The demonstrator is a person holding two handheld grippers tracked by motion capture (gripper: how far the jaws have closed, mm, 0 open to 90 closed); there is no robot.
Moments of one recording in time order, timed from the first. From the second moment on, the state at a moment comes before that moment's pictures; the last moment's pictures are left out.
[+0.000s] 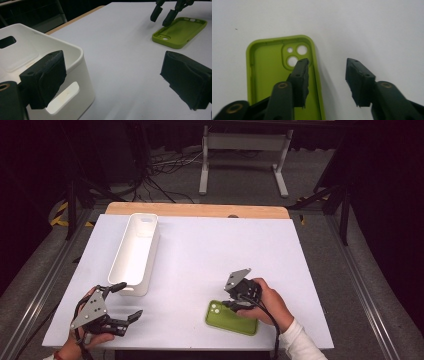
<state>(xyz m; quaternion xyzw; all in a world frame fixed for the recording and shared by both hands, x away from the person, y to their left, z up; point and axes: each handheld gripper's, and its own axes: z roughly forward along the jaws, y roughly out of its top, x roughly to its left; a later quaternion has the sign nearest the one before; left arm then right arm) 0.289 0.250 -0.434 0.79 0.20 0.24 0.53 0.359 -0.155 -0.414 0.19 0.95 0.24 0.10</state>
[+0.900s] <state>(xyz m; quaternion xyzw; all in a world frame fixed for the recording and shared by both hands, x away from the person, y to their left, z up) 0.291 0.250 -0.437 0.80 0.19 0.23 0.52 0.382 -0.100 -0.420 0.14 0.98 0.11 0.04</state>
